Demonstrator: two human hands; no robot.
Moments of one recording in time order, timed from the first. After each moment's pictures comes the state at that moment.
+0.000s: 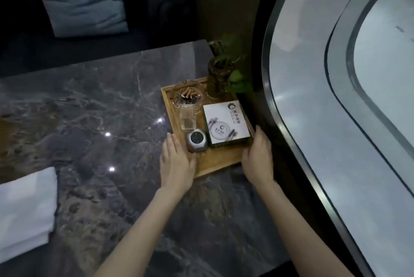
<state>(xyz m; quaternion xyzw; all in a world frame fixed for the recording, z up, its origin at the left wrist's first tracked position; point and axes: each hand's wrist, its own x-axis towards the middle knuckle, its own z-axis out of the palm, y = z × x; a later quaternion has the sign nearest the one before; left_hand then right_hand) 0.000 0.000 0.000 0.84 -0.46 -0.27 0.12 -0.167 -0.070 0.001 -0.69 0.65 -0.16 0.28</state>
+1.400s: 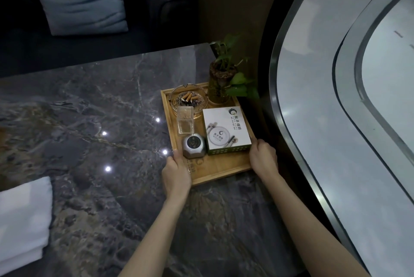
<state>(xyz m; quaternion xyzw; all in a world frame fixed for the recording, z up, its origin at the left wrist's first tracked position) 0.001 -0.017 -0.006 0.84 -0.18 -0.34 0.38 -0.160 -0.113 0.001 -0.60 0.72 -0.12 0.34</state>
